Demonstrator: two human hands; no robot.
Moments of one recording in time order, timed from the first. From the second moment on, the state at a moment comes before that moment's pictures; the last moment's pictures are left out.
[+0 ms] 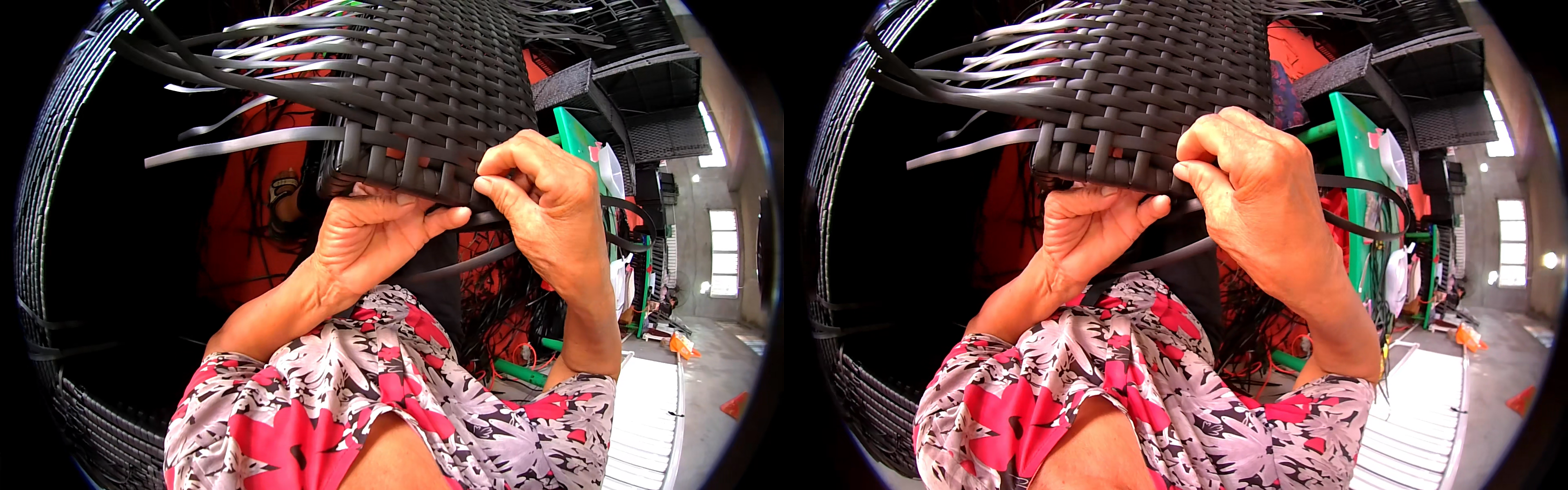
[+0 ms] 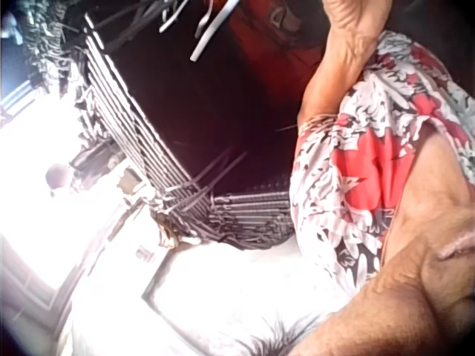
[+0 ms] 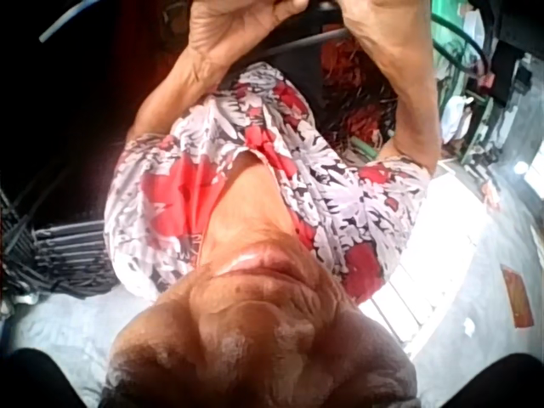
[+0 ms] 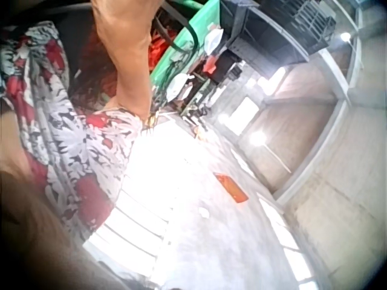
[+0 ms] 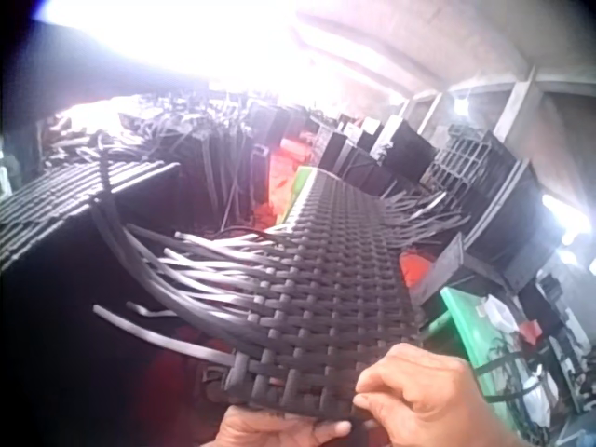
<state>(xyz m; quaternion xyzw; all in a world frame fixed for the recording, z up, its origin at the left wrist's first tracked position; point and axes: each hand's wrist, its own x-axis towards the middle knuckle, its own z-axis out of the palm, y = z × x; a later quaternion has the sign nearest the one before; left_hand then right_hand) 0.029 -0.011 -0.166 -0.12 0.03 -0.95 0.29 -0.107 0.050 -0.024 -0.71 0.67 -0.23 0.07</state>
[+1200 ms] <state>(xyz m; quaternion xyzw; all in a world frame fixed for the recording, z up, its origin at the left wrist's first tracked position) 0.041 0.002 -0.179 -0.16 -0.04 -0.94 0.31 -0.066 0.025 -0.013 -0.63 0.64 -0.34 0.26</state>
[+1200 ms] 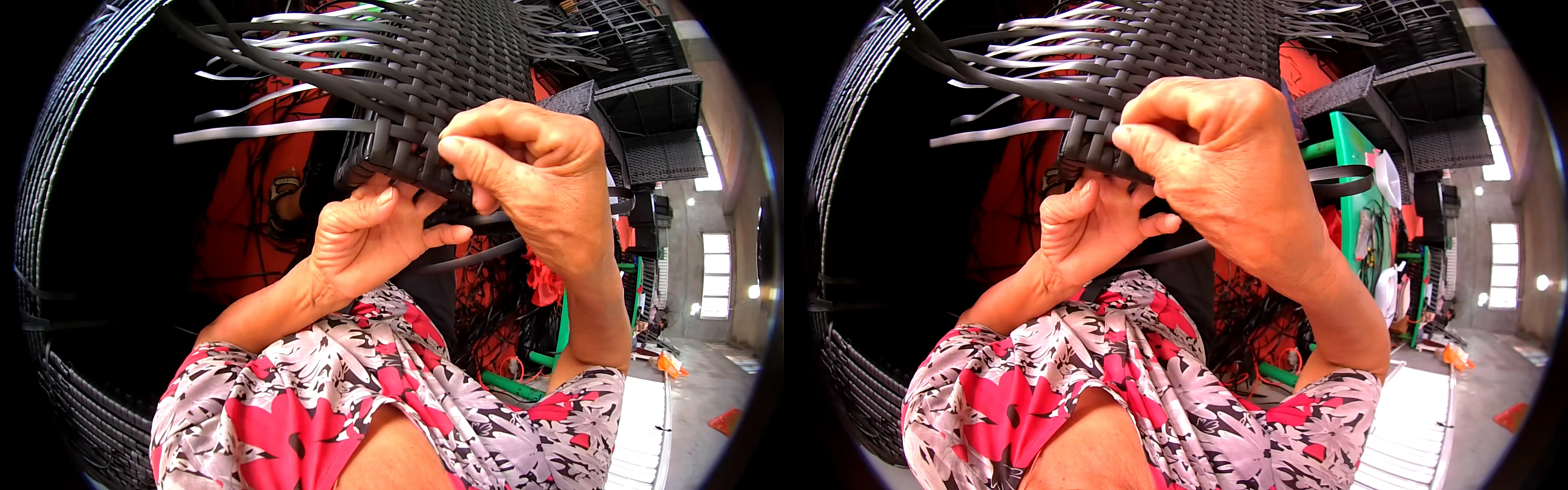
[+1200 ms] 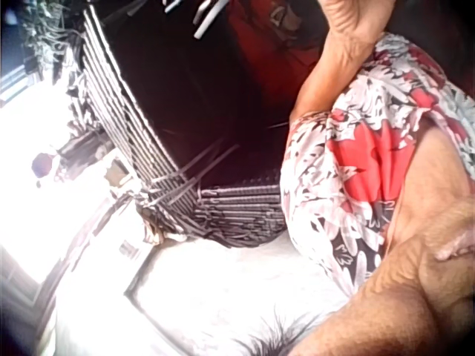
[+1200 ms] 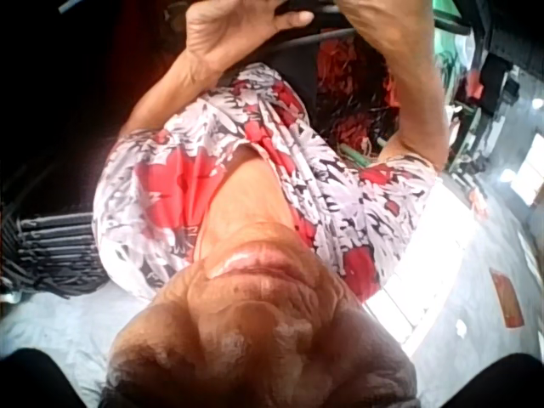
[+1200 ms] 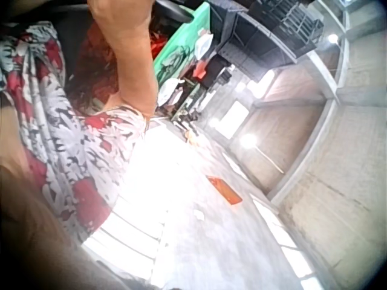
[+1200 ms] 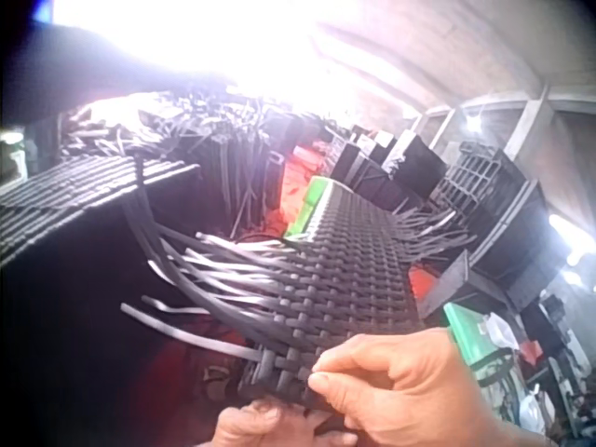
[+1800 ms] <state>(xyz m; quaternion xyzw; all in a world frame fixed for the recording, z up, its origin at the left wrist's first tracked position) 0.023 0.012 -0.208 -0.20 0.01 -0.94 0.29 -0.081 -0.003 -0.022 -0.62 0.70 -0.10 0.34</state>
